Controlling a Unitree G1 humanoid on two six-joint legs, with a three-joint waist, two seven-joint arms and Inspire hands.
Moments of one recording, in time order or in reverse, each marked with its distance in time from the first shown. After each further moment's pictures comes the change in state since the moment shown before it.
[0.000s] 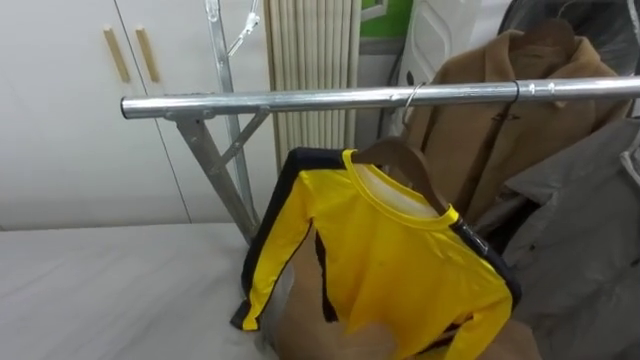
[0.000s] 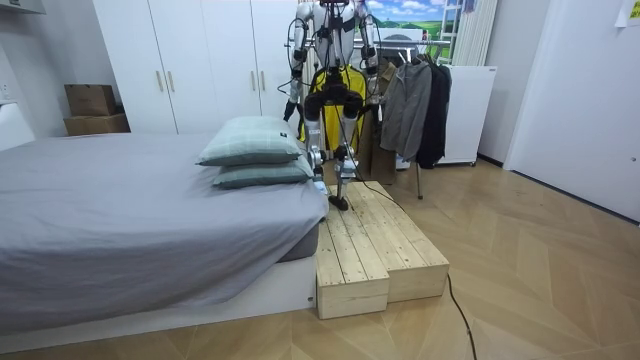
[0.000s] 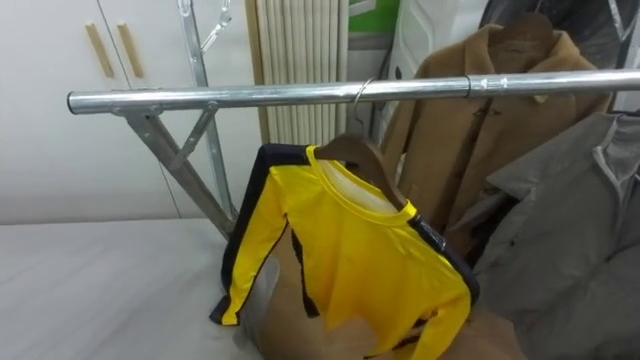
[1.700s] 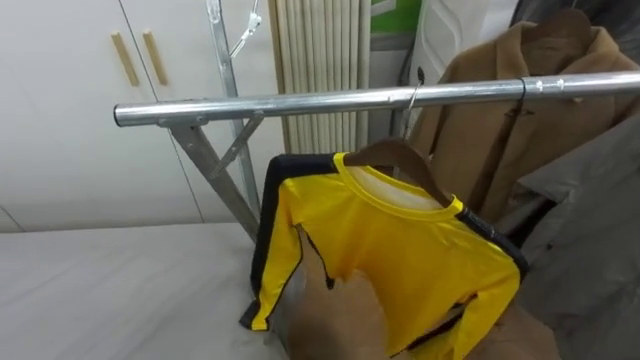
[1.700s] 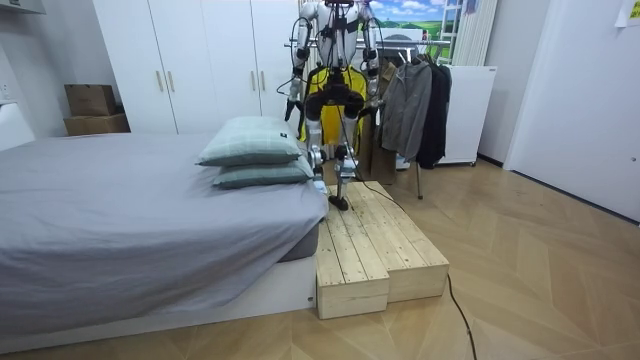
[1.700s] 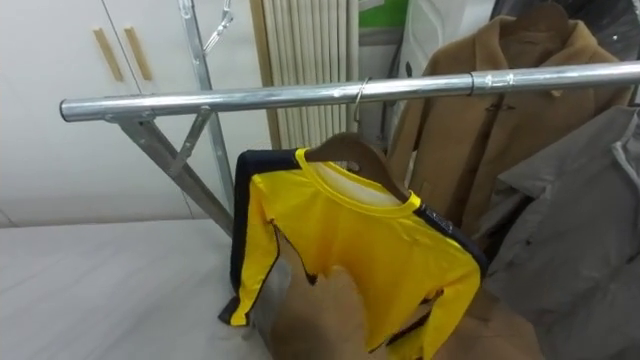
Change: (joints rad) left arm -0.033 0.006 0.056 -0.002 -0.209 0.004 -0.143; right arm -0.056 -0.011 -0.016 0.015 -0.040 0.120 0.027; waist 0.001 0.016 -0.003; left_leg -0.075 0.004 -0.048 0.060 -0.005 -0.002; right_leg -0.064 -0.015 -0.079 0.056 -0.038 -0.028
